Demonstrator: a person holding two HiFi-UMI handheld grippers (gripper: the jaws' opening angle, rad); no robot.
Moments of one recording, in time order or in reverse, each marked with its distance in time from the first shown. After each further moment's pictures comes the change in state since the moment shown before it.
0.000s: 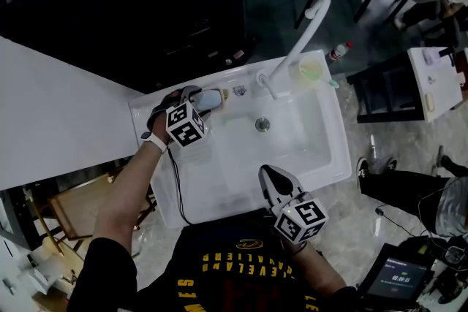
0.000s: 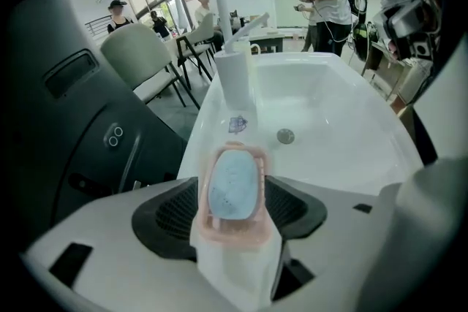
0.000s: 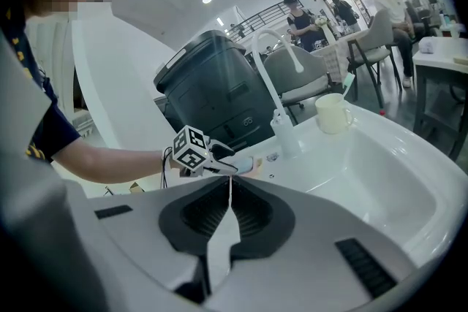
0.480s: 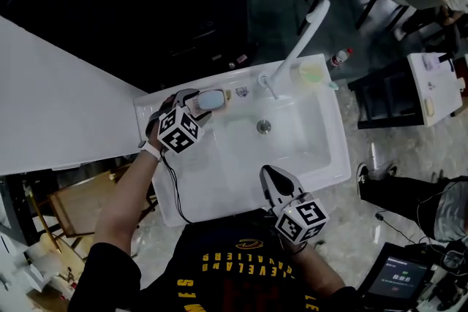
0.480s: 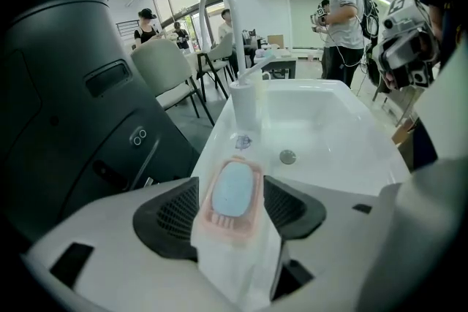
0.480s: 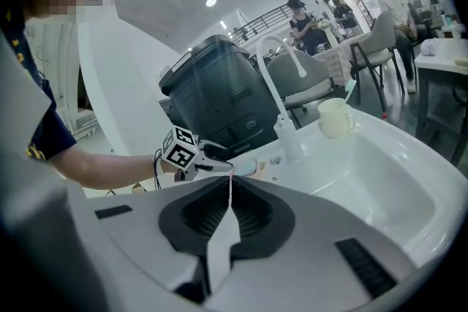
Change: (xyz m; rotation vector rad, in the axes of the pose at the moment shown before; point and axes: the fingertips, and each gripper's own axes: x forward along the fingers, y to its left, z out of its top) left arm -0.041 0.000 0.008 -0.136 -0.128 0.061; right arm -0.008 0.005 0.003 -0.014 -0.020 0.021
